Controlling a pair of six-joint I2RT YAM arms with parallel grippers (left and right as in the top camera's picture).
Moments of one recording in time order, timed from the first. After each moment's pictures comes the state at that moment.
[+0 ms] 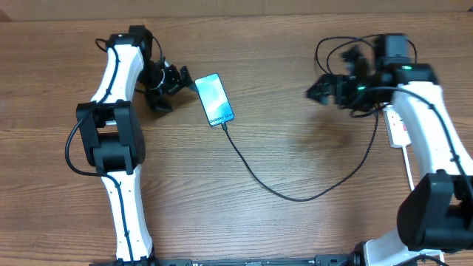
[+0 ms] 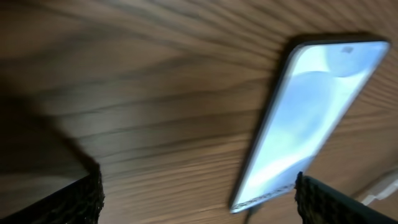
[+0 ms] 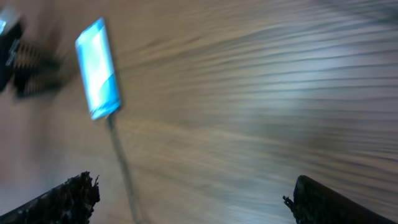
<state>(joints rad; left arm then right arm) 0.03 2.48 2.14 -1.29 0.47 -0.36 -0.07 1.74 1.45 -0.93 -0.51 0.05</state>
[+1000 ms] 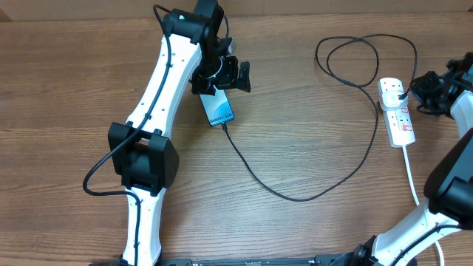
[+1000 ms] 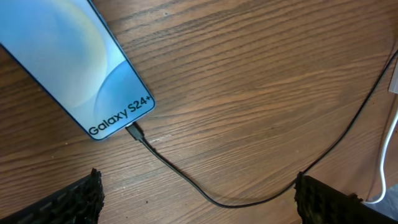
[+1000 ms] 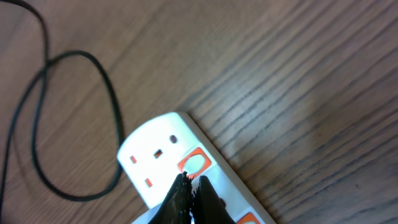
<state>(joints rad) -0.32 2.29 2.32 -1.47 0.37 -0.25 -0.51 2.02 1.45 -0.47 -0.27 0.34</state>
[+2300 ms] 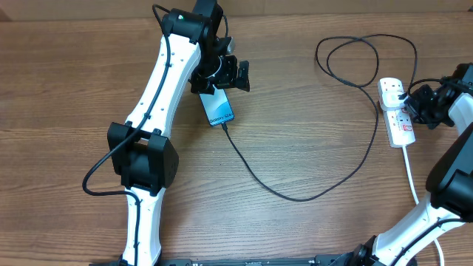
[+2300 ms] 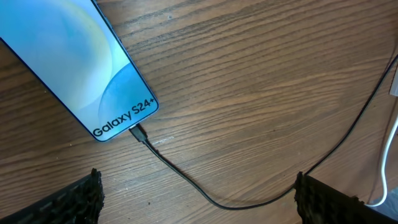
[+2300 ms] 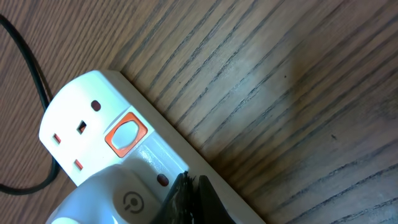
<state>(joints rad) -0.32 2.29 2.32 -1.46 0.36 -0.25 -0.53 2.07 1.44 -0.57 -0.25 0.37</state>
